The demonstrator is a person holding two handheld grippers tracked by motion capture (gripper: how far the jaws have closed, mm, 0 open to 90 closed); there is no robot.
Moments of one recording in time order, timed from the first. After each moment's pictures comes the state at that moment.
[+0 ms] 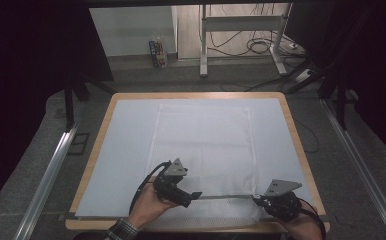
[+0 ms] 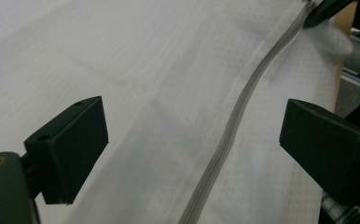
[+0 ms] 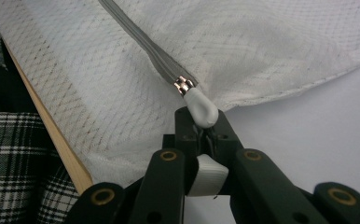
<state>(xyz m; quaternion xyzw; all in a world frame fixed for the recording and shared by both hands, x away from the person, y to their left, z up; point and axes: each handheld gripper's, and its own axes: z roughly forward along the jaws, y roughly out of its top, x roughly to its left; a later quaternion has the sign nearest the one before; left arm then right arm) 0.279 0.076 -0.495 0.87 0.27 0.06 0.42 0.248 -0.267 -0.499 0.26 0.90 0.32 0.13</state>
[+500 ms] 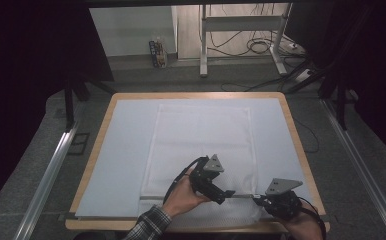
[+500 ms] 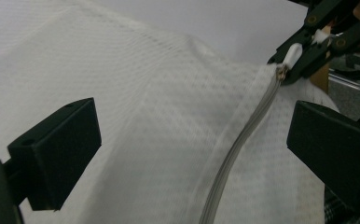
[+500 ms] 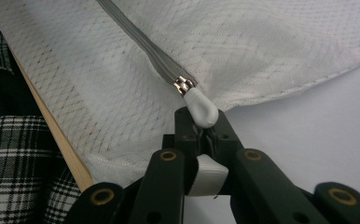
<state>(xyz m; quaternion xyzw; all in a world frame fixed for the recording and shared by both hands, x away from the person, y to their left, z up) 0.302 -0.010 -0.494 0.88 0.22 0.04 0.43 0.250 -0.268 -0.498 0.27 0.90 0.32 0.12</state>
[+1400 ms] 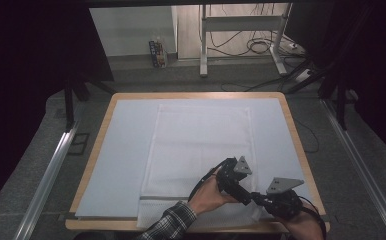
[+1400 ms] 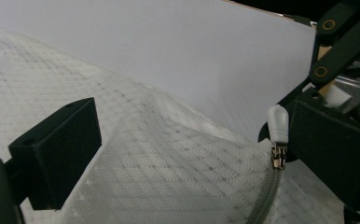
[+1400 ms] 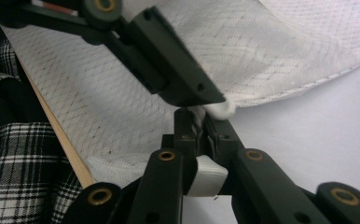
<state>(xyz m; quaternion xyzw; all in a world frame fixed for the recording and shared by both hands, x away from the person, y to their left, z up) 0.312 -0.080 -0.502 0.88 0.18 0.05 0.43 0.251 -0.269 -0.497 0.27 0.90 0.33 0.11</state>
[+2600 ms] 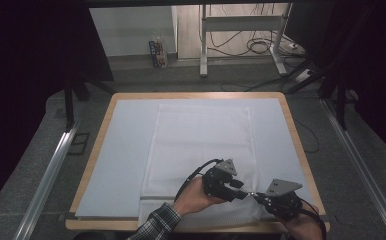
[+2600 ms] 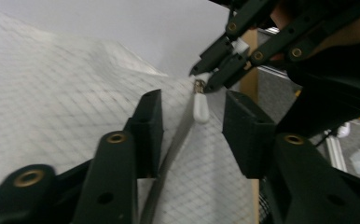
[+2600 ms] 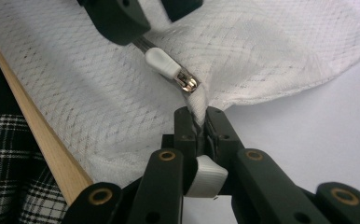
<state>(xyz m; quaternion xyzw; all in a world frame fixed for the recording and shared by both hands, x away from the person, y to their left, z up) 0.304 -0.039 -0.494 0.88 0.15 -0.07 0.44 0.248 -0.267 -0.496 0.25 0.90 0.31 0.16</state>
